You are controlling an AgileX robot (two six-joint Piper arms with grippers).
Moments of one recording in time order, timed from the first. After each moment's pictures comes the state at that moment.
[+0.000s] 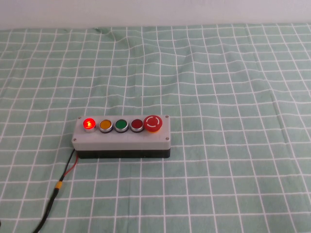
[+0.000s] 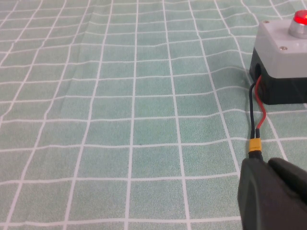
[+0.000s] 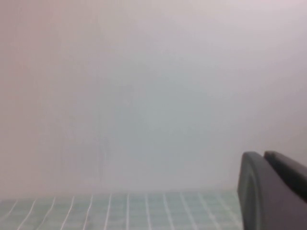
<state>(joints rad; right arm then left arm) 0.09 -0.01 0.03 0.46 -0.23 -0.42 -0.08 -0.01 0.03 0.07 0.39 0.03</state>
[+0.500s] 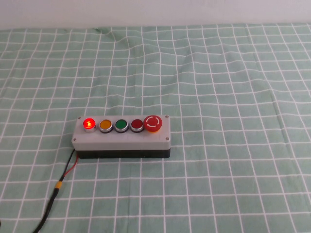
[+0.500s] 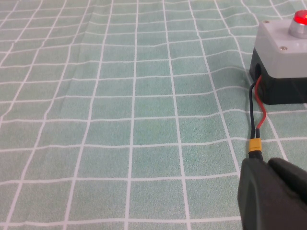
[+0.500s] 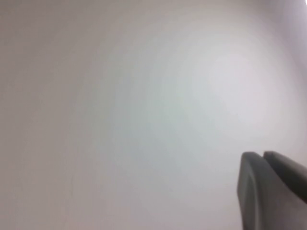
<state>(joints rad) 0.09 -0.01 -0.15 0.24 -0.47 -0.42 -0.08 -0.01 0.03 0.07 0.39 0.03</state>
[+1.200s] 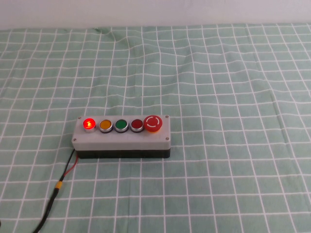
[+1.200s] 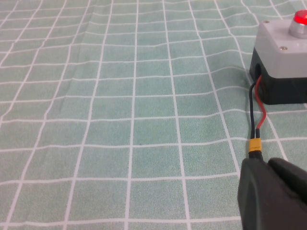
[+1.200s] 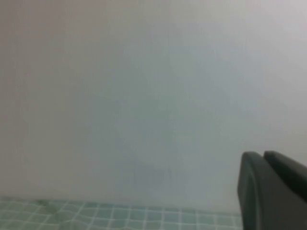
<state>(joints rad) 0.09 0.40 -0.78 0.22 0.30 -0.17 -0.08 -0.01 0.03 0.07 0.39 0.03</state>
